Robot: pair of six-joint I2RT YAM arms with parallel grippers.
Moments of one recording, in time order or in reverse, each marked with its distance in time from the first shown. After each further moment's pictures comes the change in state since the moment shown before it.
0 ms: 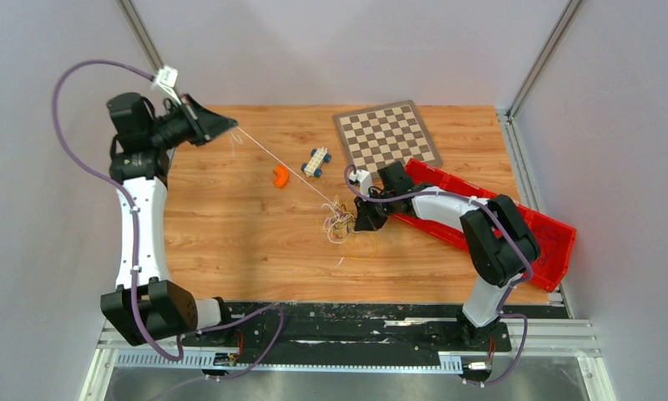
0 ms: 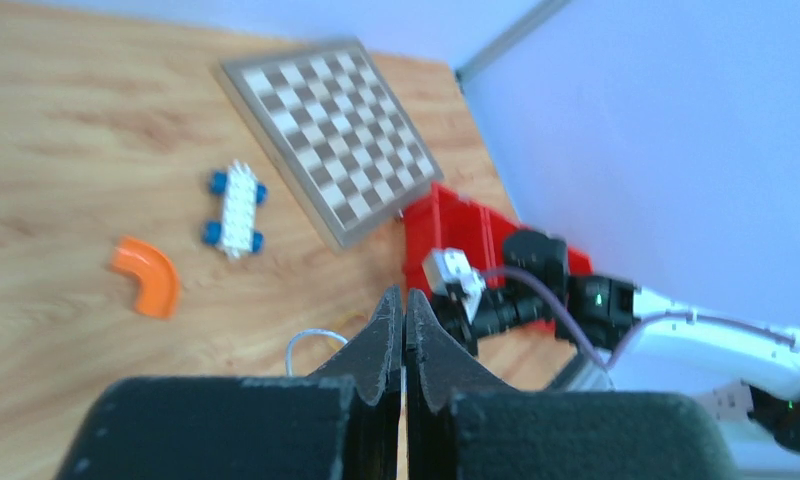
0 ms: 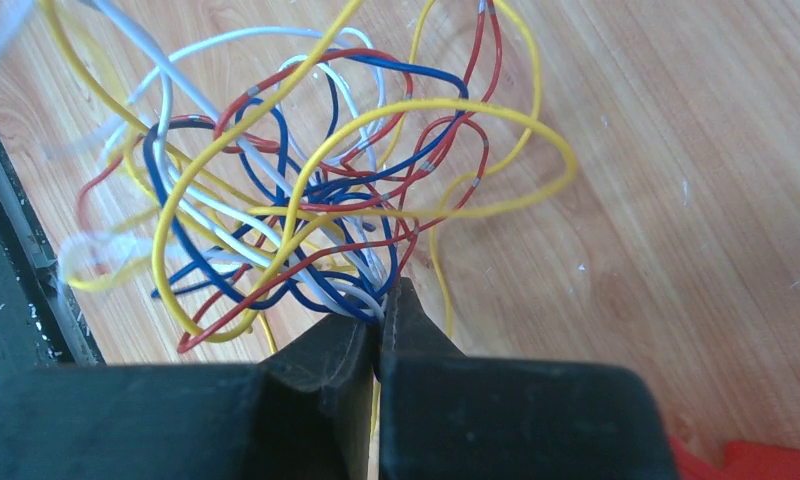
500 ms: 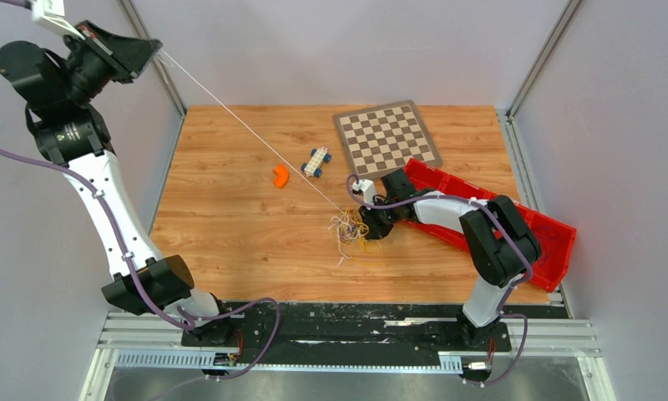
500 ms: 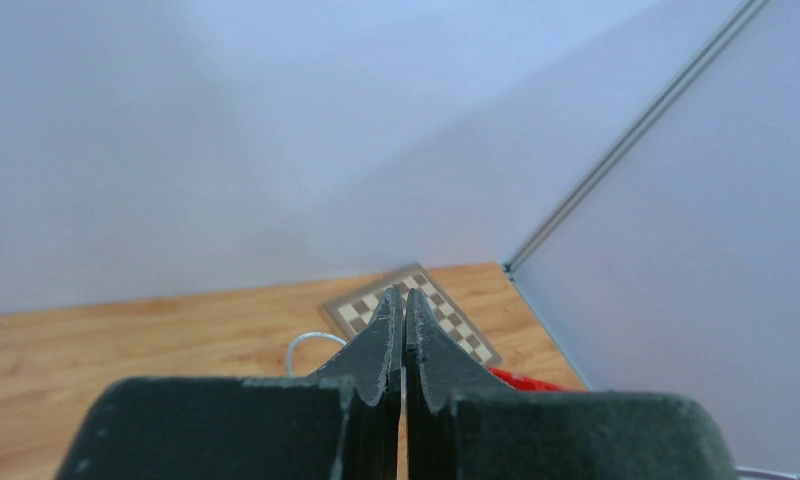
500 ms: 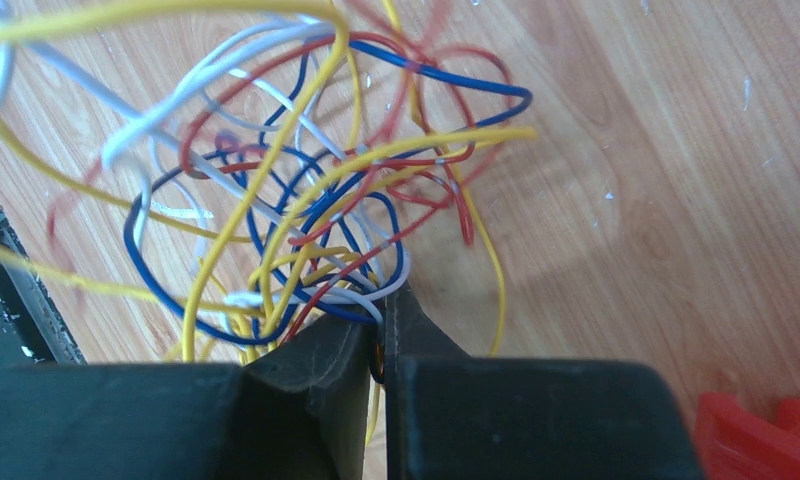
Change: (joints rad) left arm 0.309 0.245 0.706 0.134 0.026 -0.207; right arm -0.008 -0.012 -0.069 -0.021 0.025 -0.058
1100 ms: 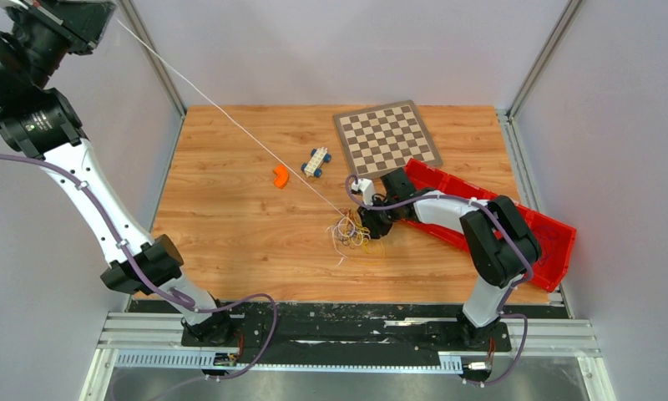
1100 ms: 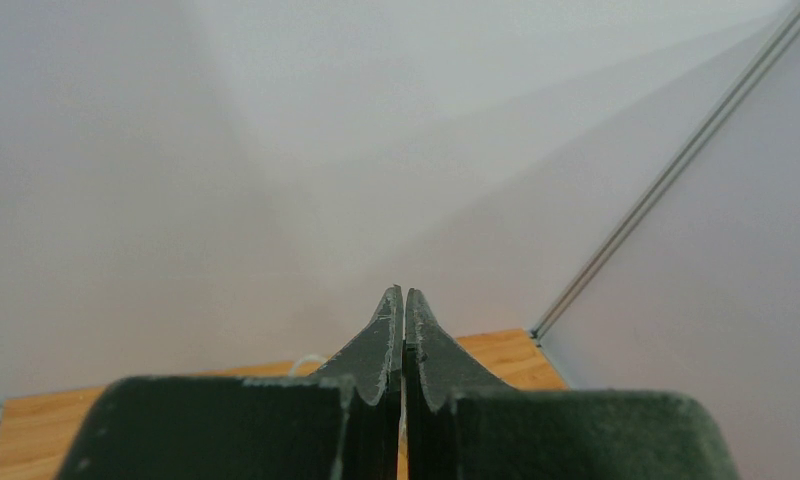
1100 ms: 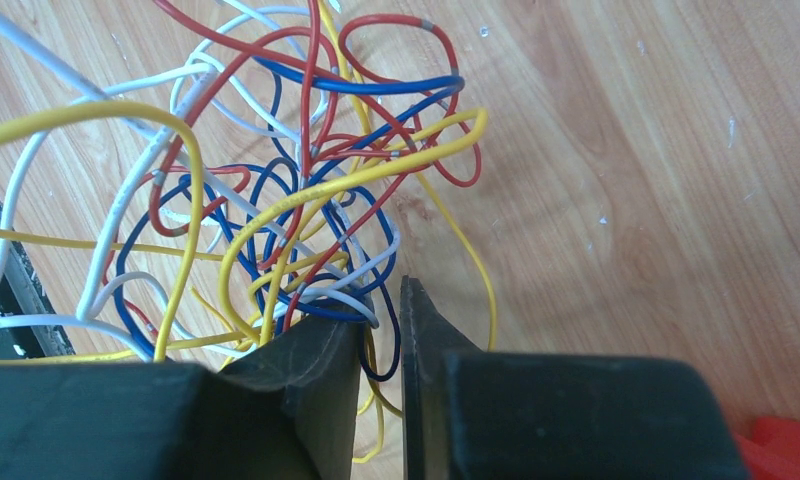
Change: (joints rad) left arm 0.110 0.157 0.348 0.045 -0.074 -0.118; right arm -0.002 -0.002 0.002 -0.008 0.008 -0.048
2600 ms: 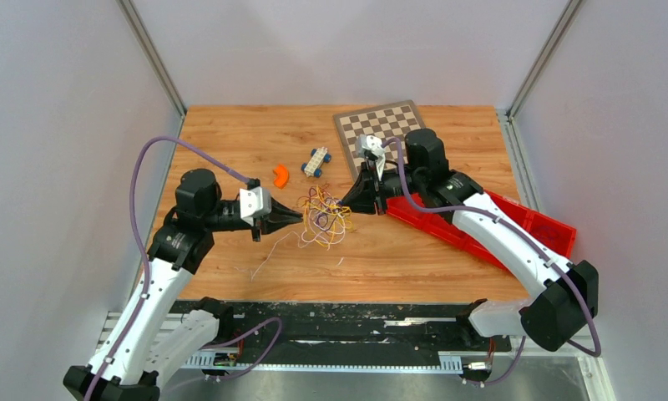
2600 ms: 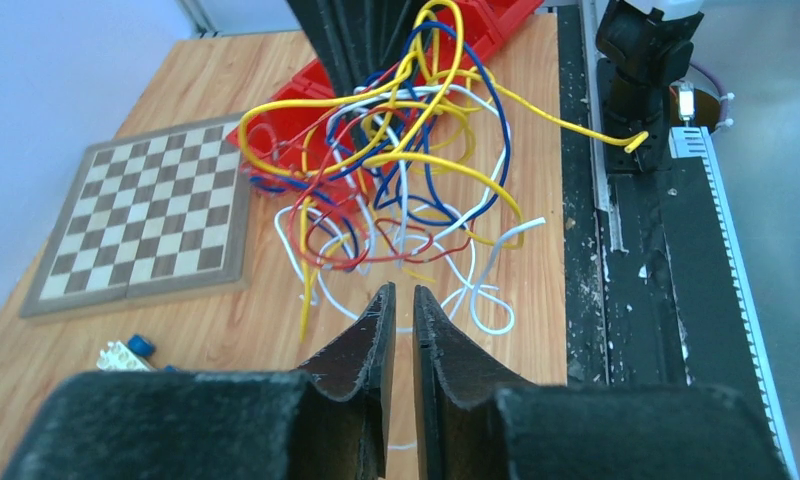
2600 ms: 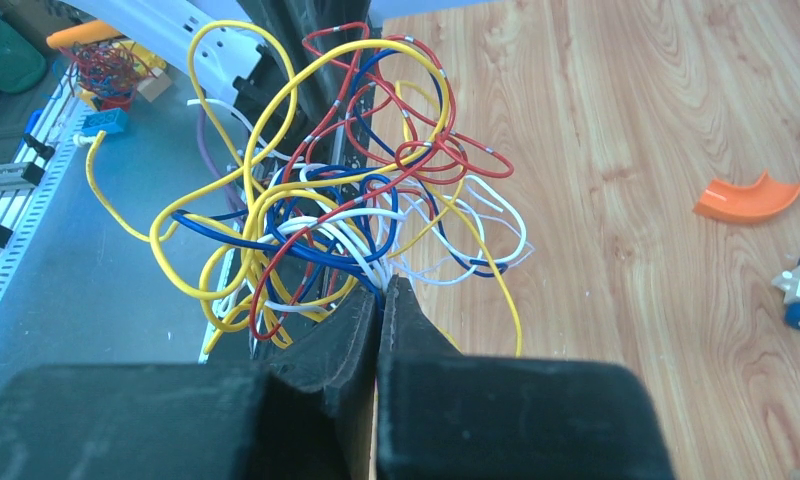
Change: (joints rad) left arm -0.953 -0.874 -1.500 -0.251 0.179 1.273; right arm 0.083 -0.433 0.244 -0.006 -0.493 0.169
